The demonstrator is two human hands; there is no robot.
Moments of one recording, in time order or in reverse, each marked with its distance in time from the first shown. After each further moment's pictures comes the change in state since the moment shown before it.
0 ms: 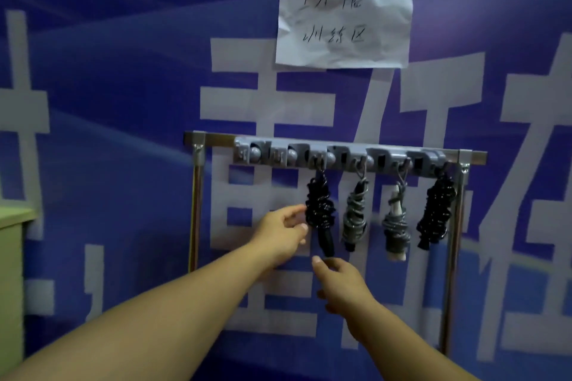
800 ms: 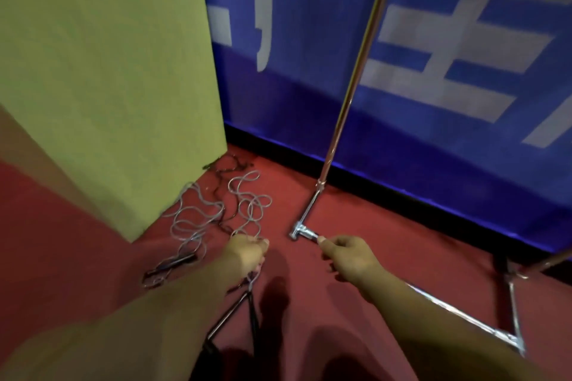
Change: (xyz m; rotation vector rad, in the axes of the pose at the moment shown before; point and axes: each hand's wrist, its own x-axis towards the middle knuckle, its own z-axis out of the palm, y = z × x) left_hand -0.356 -0.424 -0.095 -0.030 0.348 -1.076; right_hand -0.175 0.278 0.264 -0.234 -0.576 0.386
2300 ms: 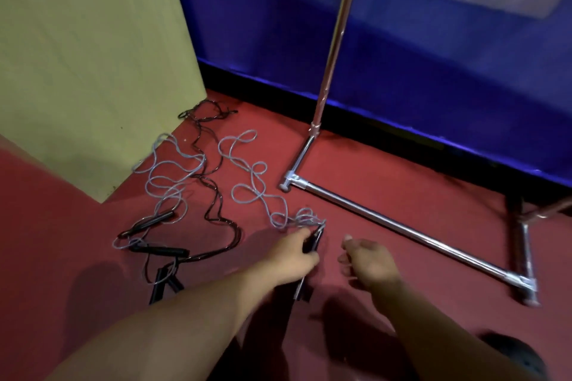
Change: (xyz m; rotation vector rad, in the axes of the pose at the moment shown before) left_hand 0.032 -0.090 0.131 0.418 -0.366 0.242; right_hand 0.024 0.139 0.023 0.242 0.145 0.252
